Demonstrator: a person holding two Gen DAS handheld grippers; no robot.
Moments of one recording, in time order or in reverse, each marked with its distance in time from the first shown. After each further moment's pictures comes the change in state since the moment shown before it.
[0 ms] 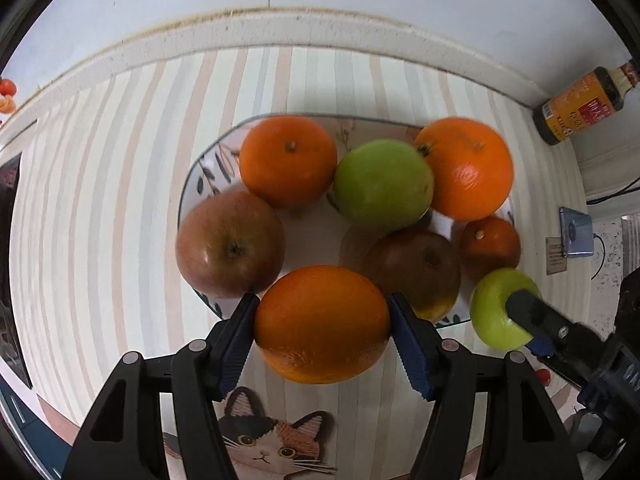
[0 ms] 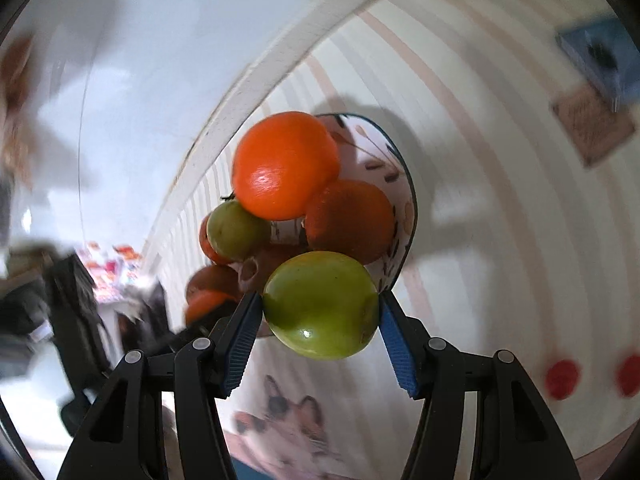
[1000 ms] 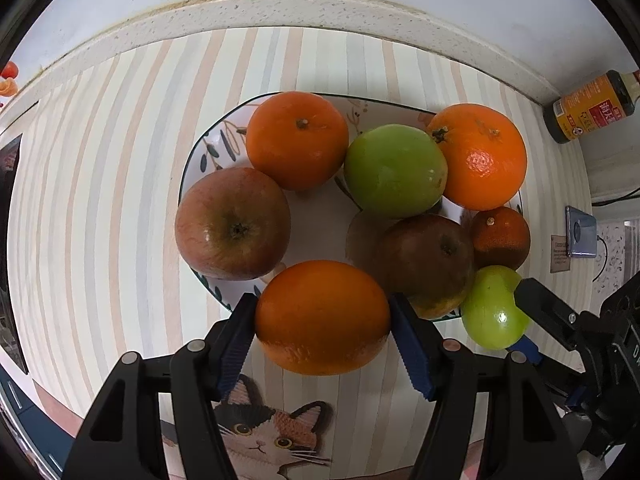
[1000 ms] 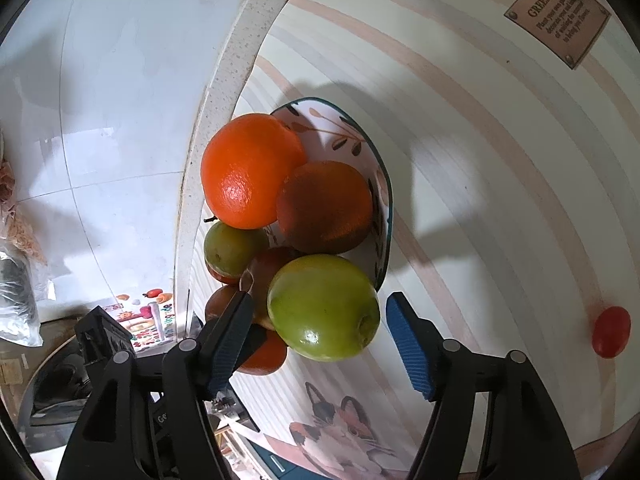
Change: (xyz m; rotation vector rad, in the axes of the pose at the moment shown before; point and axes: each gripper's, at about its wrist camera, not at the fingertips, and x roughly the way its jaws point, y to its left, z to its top) left arm 0.005 0.001 0.002 -0.031 0.046 -0.002; right arm 0.014 -0.025 -0.007 0.195 0.009 0.077
